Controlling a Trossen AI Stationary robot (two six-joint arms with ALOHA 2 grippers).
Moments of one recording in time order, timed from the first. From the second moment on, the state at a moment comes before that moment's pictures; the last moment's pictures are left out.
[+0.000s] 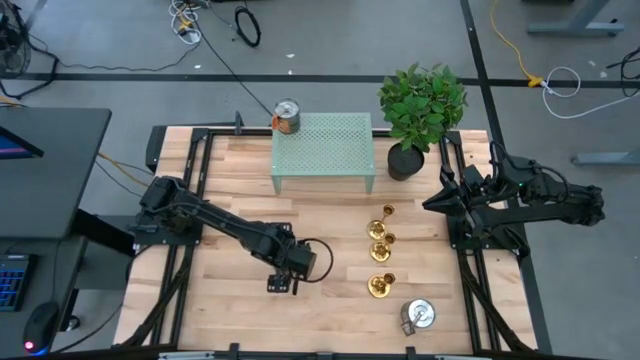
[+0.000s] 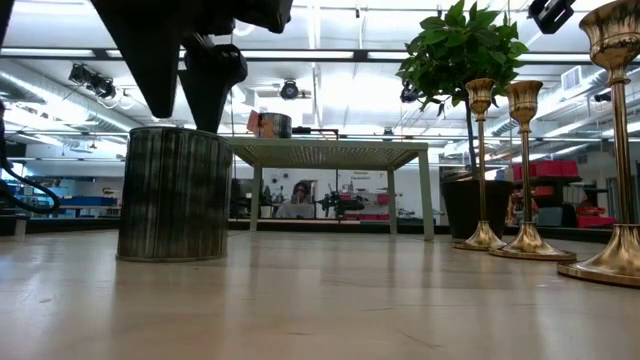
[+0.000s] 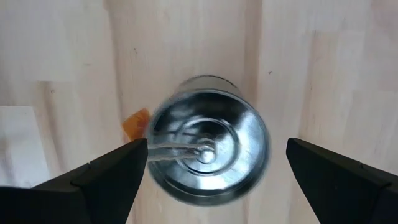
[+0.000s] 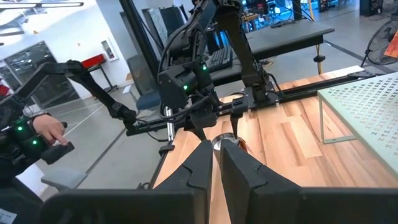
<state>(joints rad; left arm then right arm) -0.36 1.85 1.51 -1.10 -0.08 -0.35 0.00 0.39 0.70 -0.40 -0.23 0.31</state>
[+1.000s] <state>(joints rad) -0.36 1.85 1.42 -1.03 -0.14 -0.30 0.00 0.39 0.70 -0.40 -0.24 0.32</state>
